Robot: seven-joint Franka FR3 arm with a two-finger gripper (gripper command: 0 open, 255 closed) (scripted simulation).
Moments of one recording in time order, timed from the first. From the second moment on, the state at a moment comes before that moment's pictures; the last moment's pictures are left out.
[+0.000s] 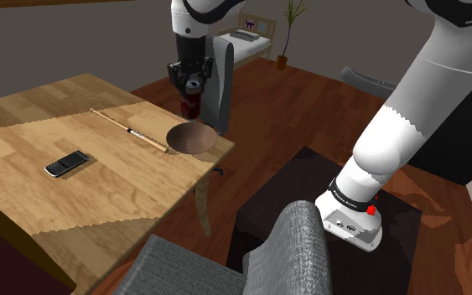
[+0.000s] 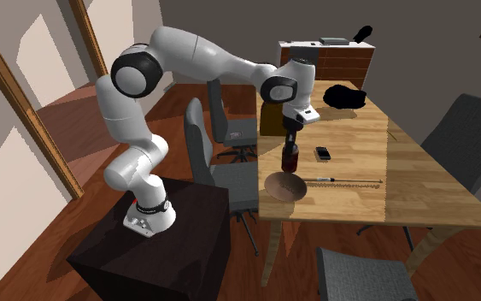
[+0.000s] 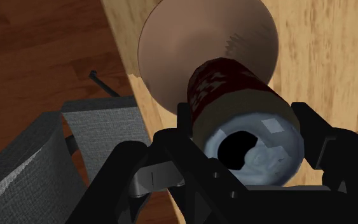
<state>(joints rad) -0.13 0.01 0.52 -1.95 0.00 1.97 0.42</state>
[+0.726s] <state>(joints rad) -0.13 0.06 0.52 -2.04 -0.03 2.10 0.44</state>
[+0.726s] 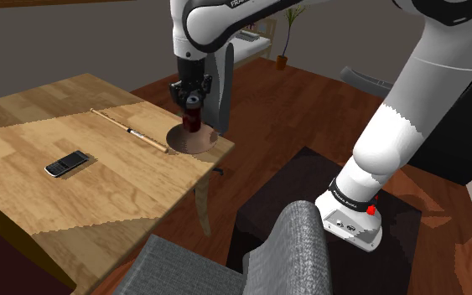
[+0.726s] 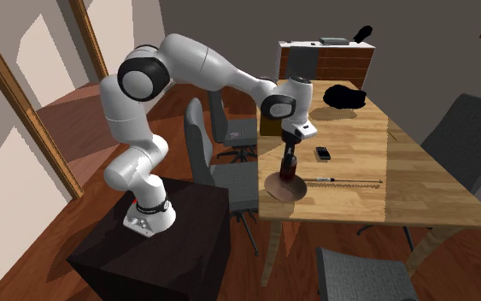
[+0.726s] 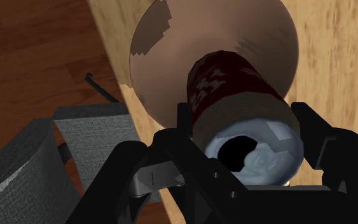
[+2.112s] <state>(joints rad) -0.13 0.08 0.52 -2.08 -0.04 2.16 0.44</state>
